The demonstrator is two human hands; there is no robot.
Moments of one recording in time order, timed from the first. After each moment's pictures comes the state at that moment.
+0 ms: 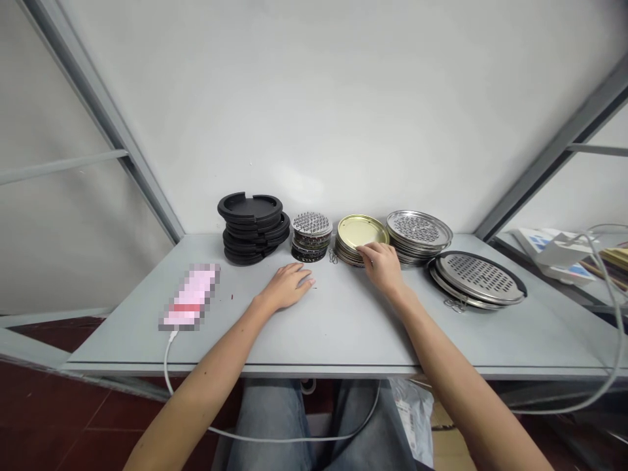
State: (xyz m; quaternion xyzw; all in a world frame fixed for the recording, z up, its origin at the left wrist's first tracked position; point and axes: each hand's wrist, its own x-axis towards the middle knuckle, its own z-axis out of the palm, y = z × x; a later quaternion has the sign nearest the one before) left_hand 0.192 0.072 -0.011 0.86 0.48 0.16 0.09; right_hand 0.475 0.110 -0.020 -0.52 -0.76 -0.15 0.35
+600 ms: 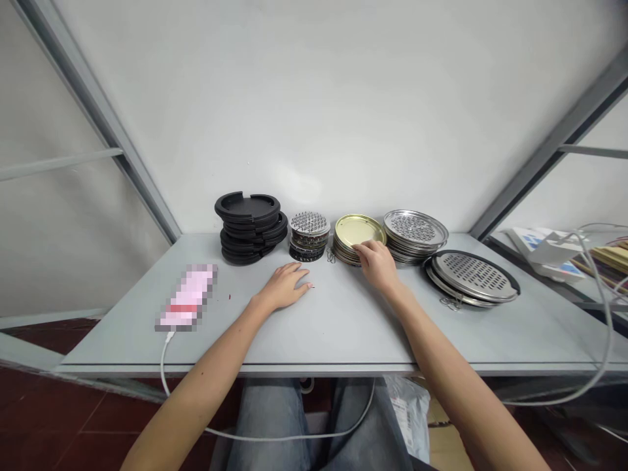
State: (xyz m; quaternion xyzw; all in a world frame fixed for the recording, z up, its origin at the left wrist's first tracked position) left_hand 0.191 0.073 -0.012 0.86 0.48 0.14 0.08; right_hand 0.473 0.112 -0.017 -0.51 -0.78 -0.14 0.35
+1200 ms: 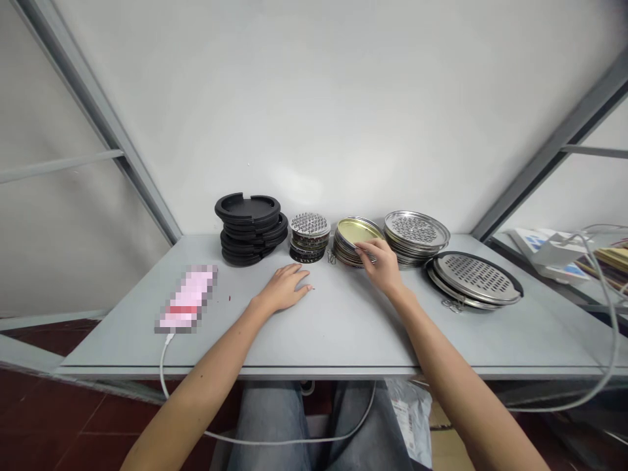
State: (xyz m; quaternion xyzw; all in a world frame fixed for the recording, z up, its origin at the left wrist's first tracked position) left_hand 0.191 0.072 -0.012 0.86 0.47 0.15 0.08; right_hand 0.467 0.103 -0.004 -0.46 -0.74 -0.05 0.49
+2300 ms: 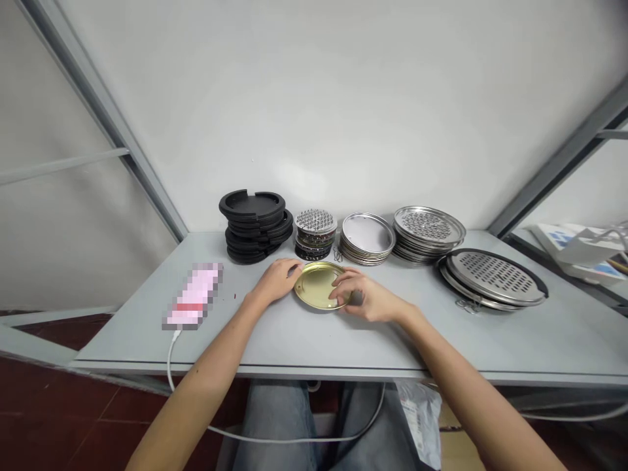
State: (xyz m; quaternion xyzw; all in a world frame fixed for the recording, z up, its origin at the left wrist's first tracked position) left_hand 0.172 0.083 -0.007 0.82 0.48 0.28 0.14; right_hand 0.430 0.046 0.014 -0.27 -0.89 0.26 0.25
